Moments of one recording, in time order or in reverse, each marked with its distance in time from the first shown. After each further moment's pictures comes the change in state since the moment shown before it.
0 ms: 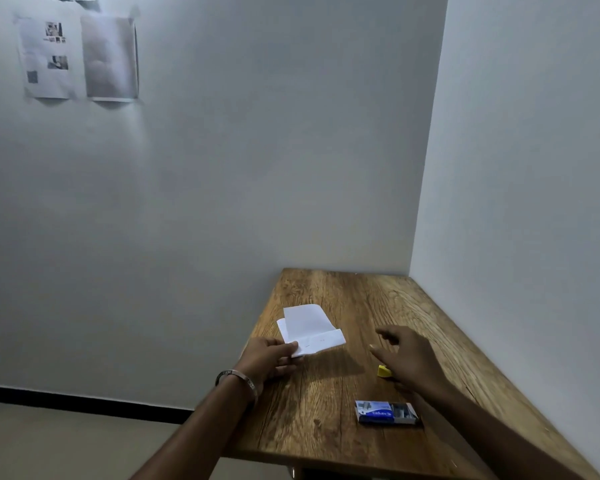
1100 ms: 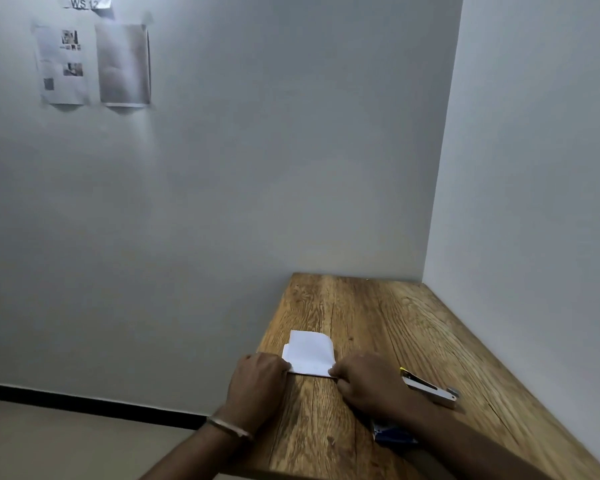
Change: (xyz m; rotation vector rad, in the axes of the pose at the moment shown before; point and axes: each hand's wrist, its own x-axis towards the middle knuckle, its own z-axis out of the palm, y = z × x) left_hand 0.004 -0.025 -0.029 1.540 0.319 0.670; right_hand 0.009 -0.040 0.061 -0.506 -0.315 -0.455
